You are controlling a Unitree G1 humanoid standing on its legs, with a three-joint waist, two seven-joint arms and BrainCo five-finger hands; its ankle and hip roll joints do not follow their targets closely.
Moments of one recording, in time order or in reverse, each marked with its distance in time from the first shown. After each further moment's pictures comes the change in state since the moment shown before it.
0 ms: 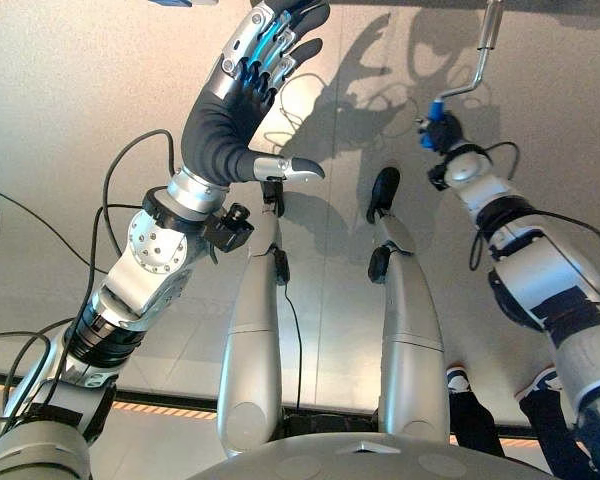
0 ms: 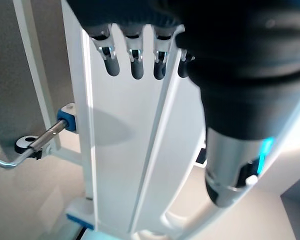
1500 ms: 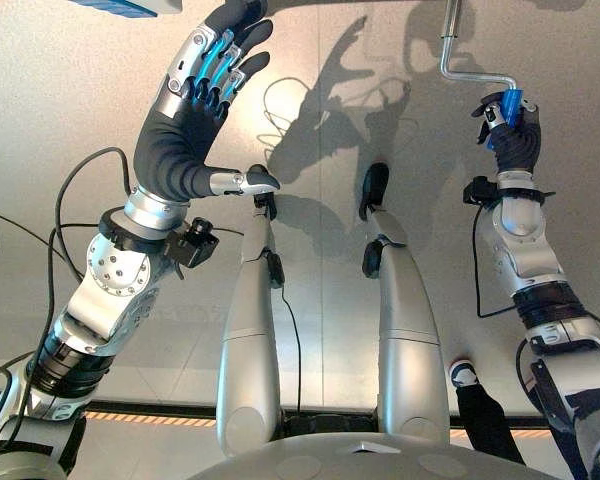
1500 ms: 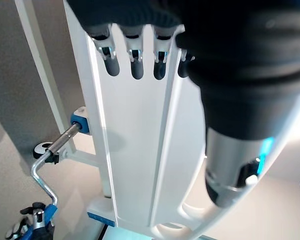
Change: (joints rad) left arm 0.180 0.109 0.136 -0.049 -0.004 -0.053 -0.030; right arm 0.558 -0.231 -0.515 -0.602 0.305 -0.343 -0.171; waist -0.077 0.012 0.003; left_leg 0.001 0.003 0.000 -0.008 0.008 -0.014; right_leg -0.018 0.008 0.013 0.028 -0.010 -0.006
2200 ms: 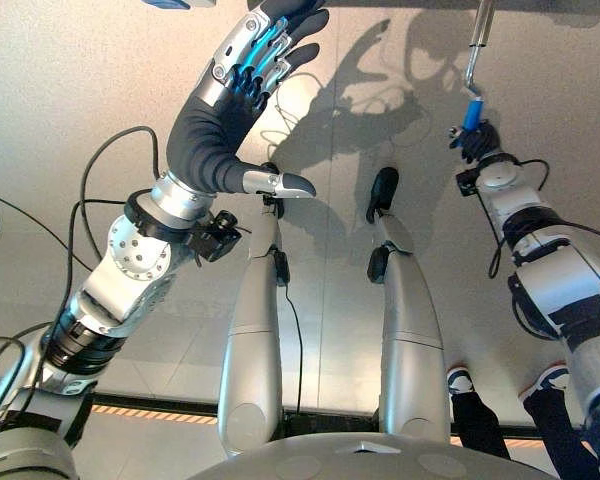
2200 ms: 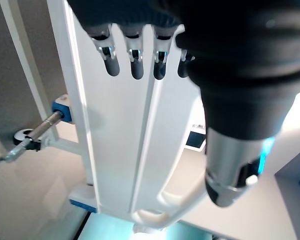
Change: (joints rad) left arm -0.154 -0.056 -0.121 0.022 -0.015 0.024 -0.012; right arm -0.500 0.106 0.445 0.734 -0.208 0.312 0.211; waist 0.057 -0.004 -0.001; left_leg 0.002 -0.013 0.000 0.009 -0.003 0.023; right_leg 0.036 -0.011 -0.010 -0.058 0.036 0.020
